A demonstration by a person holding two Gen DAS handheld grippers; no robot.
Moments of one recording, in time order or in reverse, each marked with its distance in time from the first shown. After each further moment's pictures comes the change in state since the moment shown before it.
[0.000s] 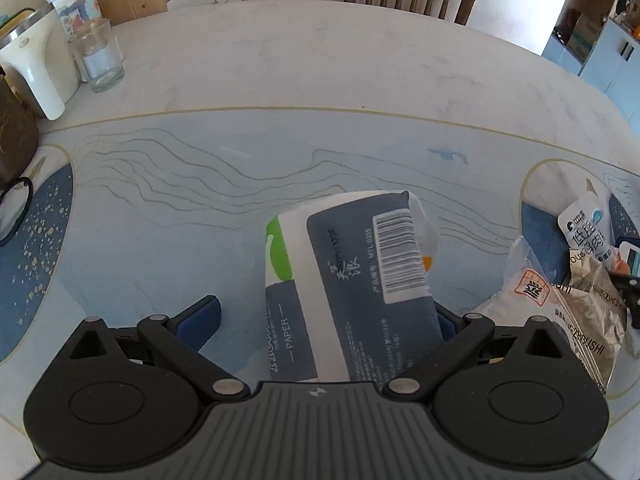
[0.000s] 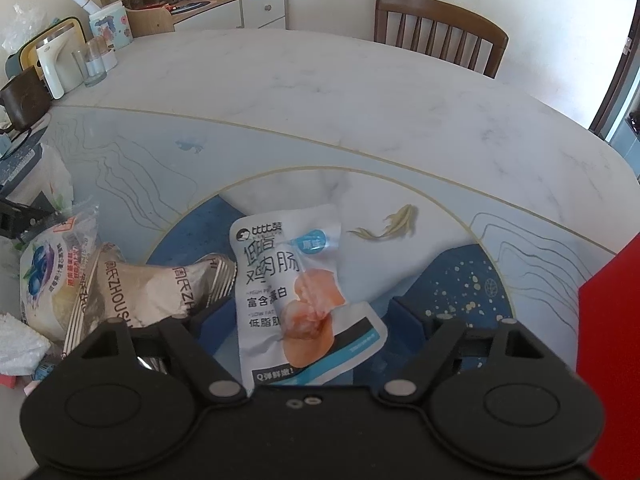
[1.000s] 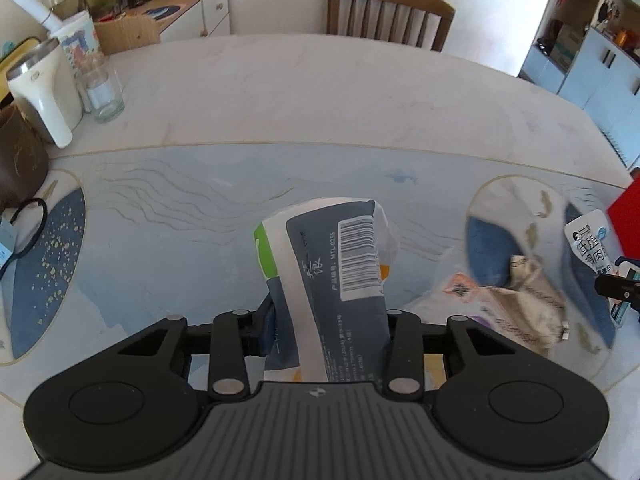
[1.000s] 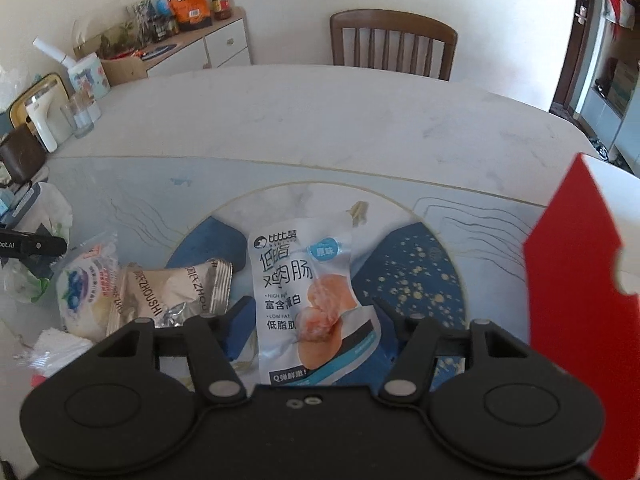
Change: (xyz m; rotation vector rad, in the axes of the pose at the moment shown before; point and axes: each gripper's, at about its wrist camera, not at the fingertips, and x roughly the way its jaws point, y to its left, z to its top) left arm -0.051 -0.015 -0.003 0.021 -0.062 -0.039; right arm -0.058 -0.014 -0.019 0.159 -0.066 -0.022
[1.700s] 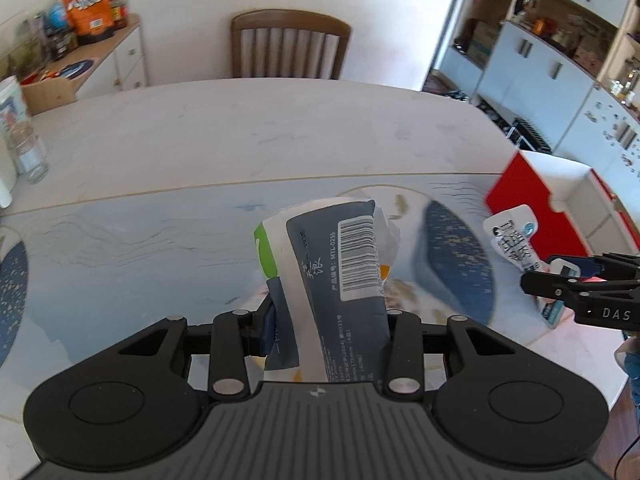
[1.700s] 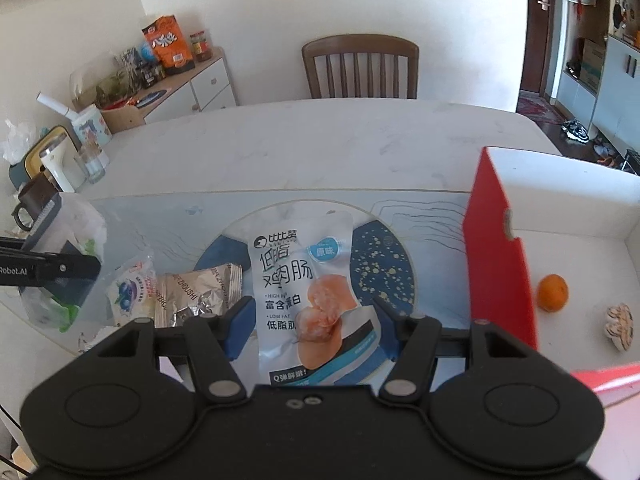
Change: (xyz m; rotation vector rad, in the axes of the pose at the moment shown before) left arm -0.071 -0.088 -0.003 0.131 -0.060 -0.189; right arm -0.085 -0.018 -0.020 0.116 -0.076 0.004
